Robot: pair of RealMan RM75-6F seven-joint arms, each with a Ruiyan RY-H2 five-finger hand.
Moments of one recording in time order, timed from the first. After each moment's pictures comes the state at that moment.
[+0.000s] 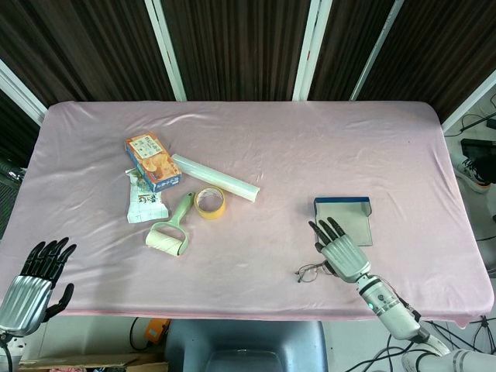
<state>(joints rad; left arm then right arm) -0.08 -1.13 0.05 -1.53 1.72 1.58 0.00 0.49 -1.42 -0.03 -1.46 -1.47 1.07 -0.50</state>
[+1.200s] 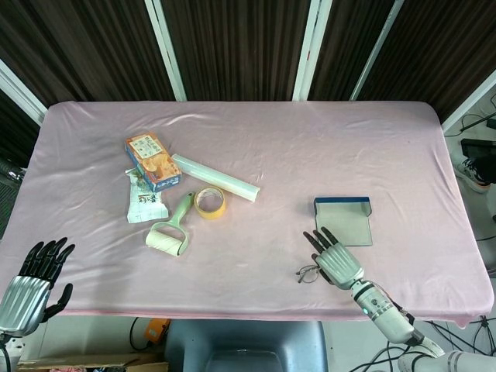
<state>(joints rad) -0.08 -1.13 0.05 -1.53 1.72 1.58 -0.01 0.49 -1.45 -0.05 -1.44 -1.47 1.02 -0.51</state>
